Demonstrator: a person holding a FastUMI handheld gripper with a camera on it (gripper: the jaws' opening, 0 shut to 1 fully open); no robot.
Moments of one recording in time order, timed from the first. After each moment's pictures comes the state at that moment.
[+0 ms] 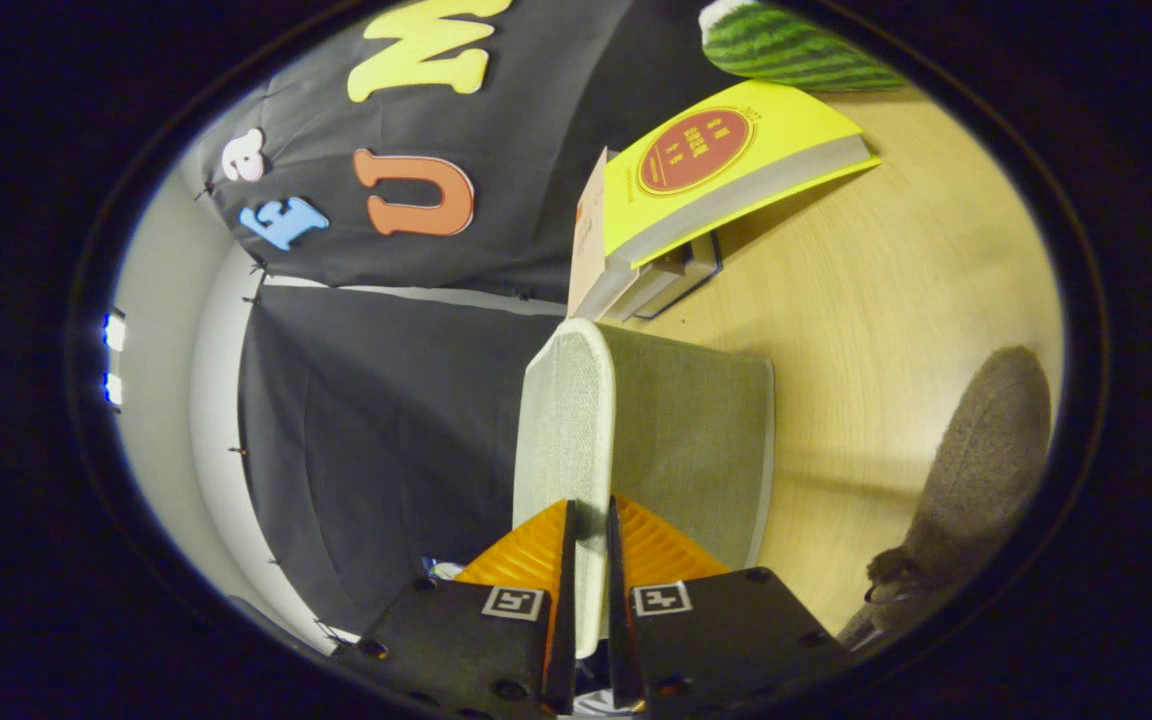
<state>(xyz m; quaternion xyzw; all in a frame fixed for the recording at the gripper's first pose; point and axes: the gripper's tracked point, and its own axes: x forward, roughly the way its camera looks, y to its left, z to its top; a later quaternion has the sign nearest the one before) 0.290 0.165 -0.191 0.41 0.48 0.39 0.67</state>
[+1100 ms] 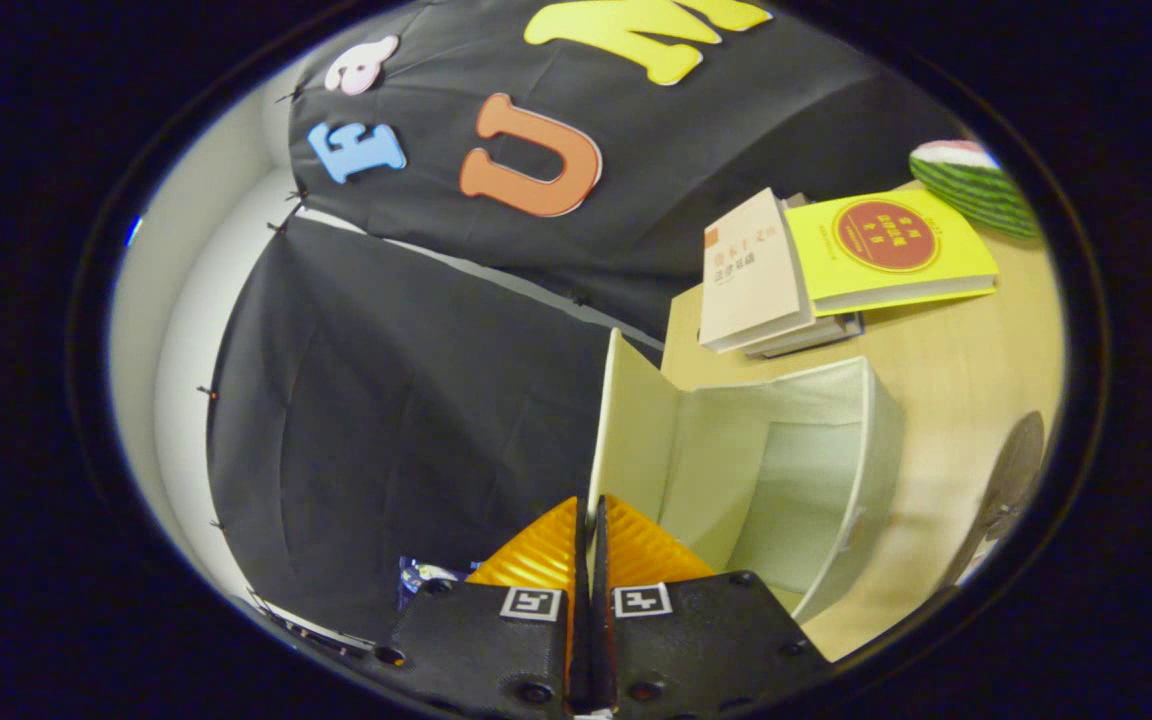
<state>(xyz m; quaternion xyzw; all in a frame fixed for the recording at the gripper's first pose) 0.253 0.314 -0.028 0.33 0.42 0.41 0.74</state>
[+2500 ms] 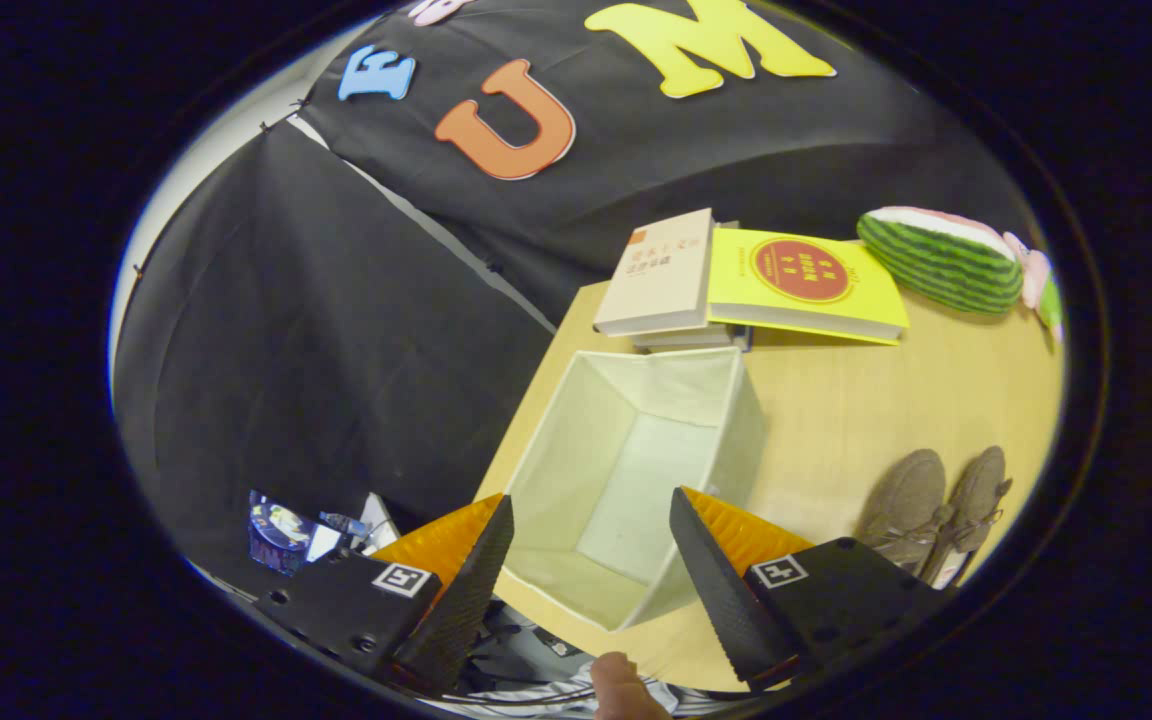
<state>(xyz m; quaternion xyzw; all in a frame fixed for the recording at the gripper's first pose) 0.243 0.220 -0.134 0.14 0.44 0.29 0.84</state>
